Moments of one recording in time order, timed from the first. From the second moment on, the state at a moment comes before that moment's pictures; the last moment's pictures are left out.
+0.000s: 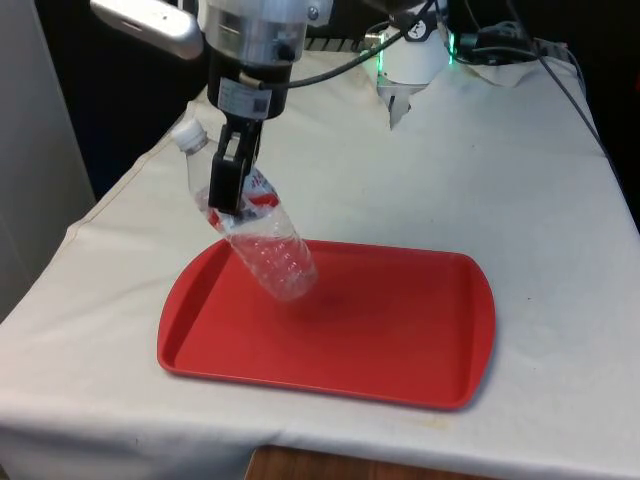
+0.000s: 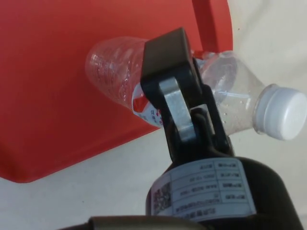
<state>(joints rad) 0.25 0.95 -0.66 -1.12 0.30 2.07 1.21</state>
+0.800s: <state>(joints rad) 0.28 0.95 -0.65 -1.15 0.12 2.10 1.29</state>
